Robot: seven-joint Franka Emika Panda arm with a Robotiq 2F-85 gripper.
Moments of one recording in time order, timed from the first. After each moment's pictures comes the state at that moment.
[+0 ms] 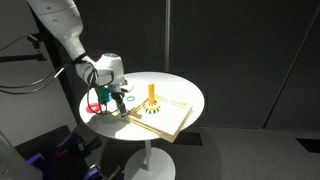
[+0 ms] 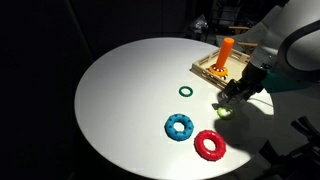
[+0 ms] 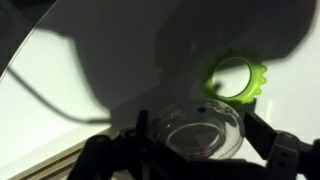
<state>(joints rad) 0.14 0.32 0.11 -2.53 0.22 2.88 0.27</state>
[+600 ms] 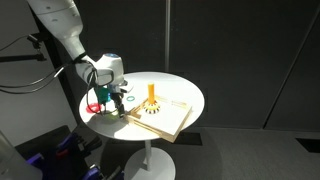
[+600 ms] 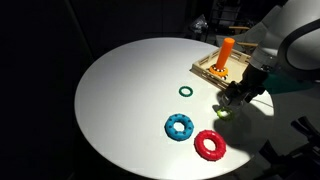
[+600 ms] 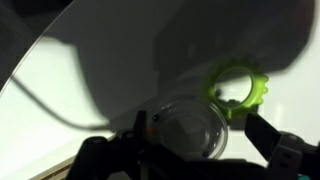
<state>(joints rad) 0.13 0.32 0.13 -2.52 0.23 2.84 0.26</state>
